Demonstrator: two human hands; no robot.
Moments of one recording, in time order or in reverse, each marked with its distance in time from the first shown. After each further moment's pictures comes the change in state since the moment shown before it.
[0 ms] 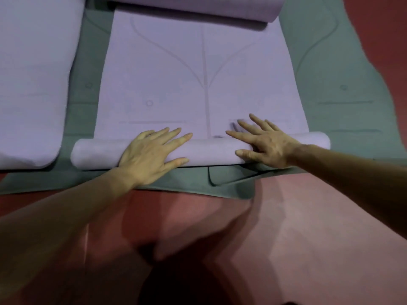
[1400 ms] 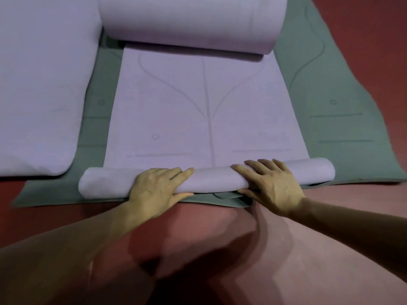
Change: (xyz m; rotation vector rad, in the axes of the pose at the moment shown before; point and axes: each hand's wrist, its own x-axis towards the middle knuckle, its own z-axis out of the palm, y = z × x) left_hand -0.050 0.038 0.022 0.087 0.417 0.085; right_hand -0.063 -0.053 0.052 -0.132 0.352 0.088
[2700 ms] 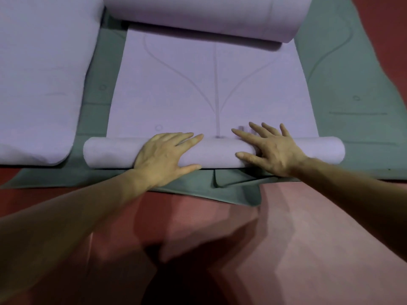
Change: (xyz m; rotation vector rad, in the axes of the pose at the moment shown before) left_hand 0.055 -0.033 0.014 -0.102 -0.128 -0.101; right_hand 0.082 0.033 -0.021 0.201 -0.197 0.048
